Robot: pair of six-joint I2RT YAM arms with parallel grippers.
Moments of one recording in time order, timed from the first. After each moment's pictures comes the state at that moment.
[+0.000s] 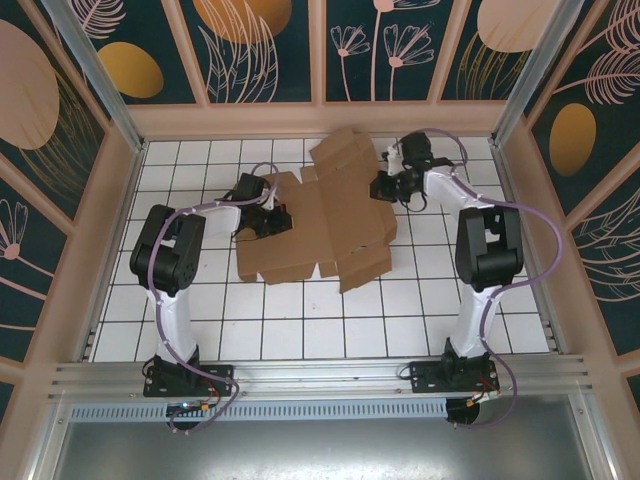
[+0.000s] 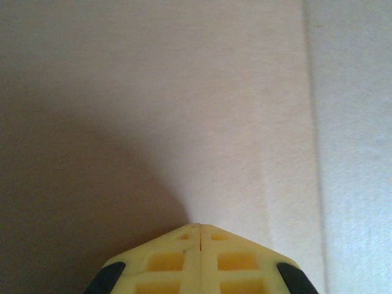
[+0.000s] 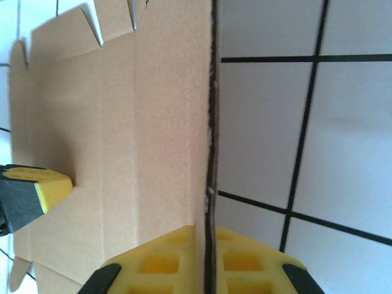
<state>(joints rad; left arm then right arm) -0.34 2.01 1.18 -0.16 0.50 -0.53 0.25 1.96 1.52 -0.60 -0.44 0.25</state>
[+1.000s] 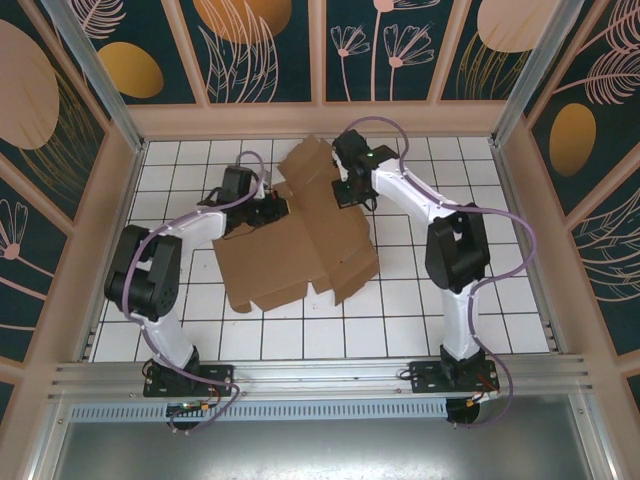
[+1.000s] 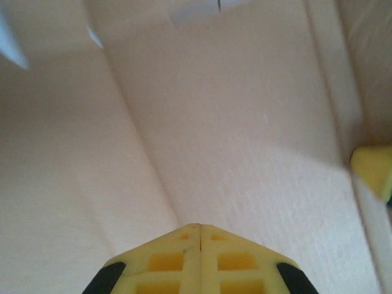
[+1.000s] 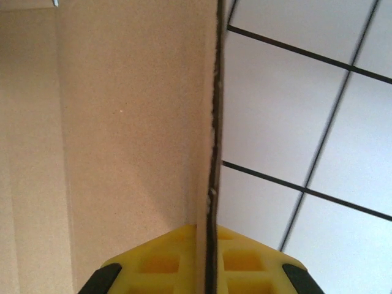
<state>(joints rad) -0.30 1.76 1.08 -0.08 0.49 -0.65 0.53 2.03 1.80 -0.93 0.04 0.15</state>
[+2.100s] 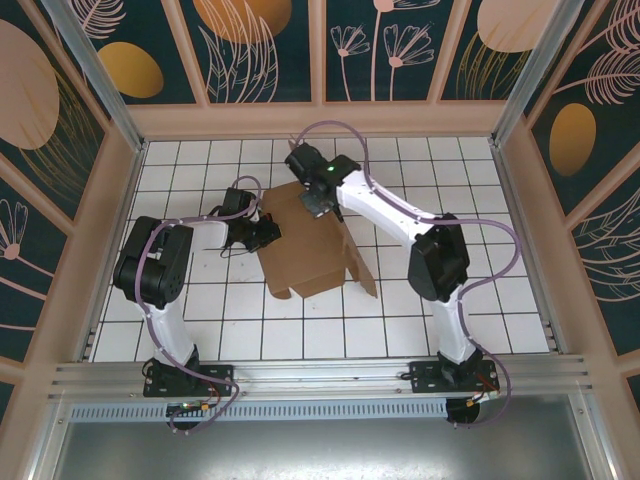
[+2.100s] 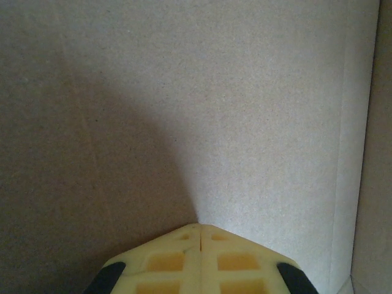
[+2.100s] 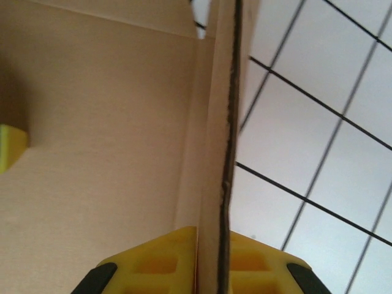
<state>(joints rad) -0.29 1.88 0.96 -0.04 0.47 -0.73 0.79 2.10 1.97 -1.03 0.32 0.14</state>
